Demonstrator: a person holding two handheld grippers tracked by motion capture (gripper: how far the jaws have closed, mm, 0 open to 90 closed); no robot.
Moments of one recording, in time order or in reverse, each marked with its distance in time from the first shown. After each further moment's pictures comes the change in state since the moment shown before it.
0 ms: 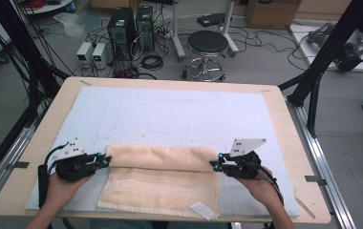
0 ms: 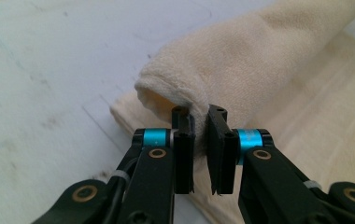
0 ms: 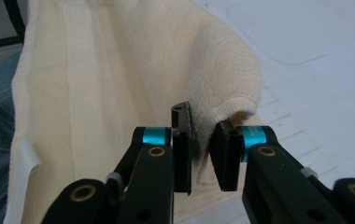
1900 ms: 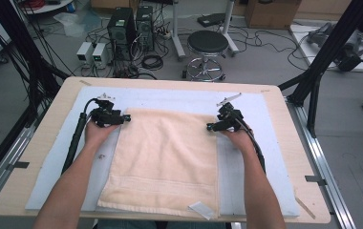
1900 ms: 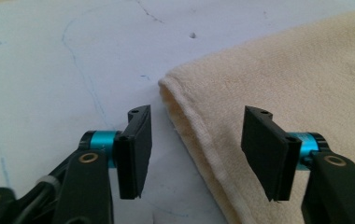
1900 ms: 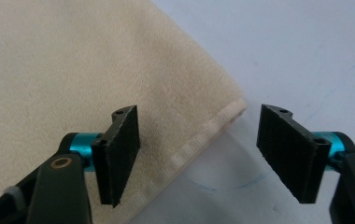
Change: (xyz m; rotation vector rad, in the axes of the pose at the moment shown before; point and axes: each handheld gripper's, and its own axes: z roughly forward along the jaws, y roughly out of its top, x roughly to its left) left arm 0.129 0.071 0.144 0.136 0.199 -0.191; right arm -0.168 0.019 0.092 0.217 -0.229 0.294
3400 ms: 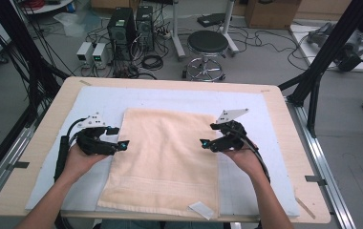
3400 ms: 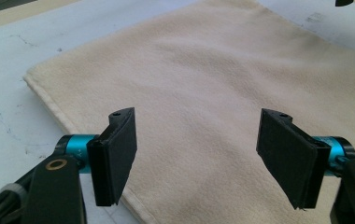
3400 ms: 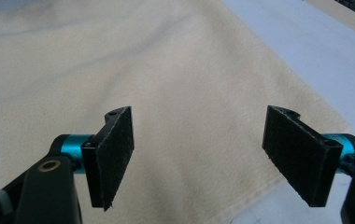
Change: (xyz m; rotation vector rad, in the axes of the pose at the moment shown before) left arm -0.074 -0.032 -0.104 -0.099 -0.222 0.207; right arm 0.085 -0.014 -0.074 -0.185 0.109 -0.191
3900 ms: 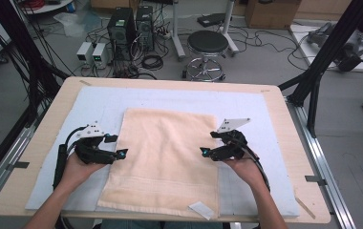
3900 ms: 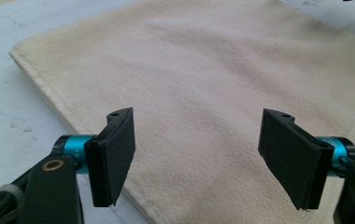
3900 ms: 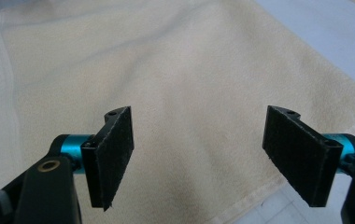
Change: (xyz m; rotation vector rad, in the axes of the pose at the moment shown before) left arm -0.015 -0.021 -0.005 0.016 0.001 0.009; right arm 0.018 -0.021 -0.003 -0.013 0.013 0.017
